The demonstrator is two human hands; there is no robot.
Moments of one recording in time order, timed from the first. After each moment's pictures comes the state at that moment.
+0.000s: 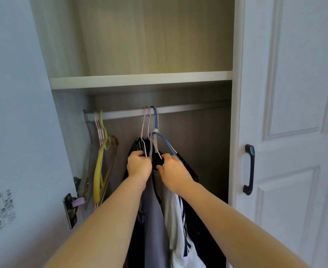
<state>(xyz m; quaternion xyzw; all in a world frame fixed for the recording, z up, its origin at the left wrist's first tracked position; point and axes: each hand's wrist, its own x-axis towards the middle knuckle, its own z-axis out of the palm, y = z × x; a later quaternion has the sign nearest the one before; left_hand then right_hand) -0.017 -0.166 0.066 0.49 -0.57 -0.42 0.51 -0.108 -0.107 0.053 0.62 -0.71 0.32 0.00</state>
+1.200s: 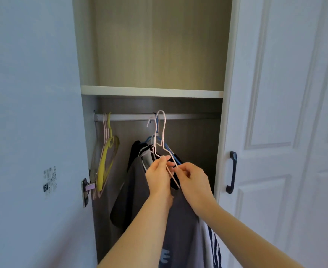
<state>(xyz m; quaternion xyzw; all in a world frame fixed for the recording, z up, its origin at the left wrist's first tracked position) -0.033 -0.040 0.075 0.32 -0.38 -0.64 0.59 -0.086 0.025 0.076 0.49 -0.66 0.56 -0.11</state>
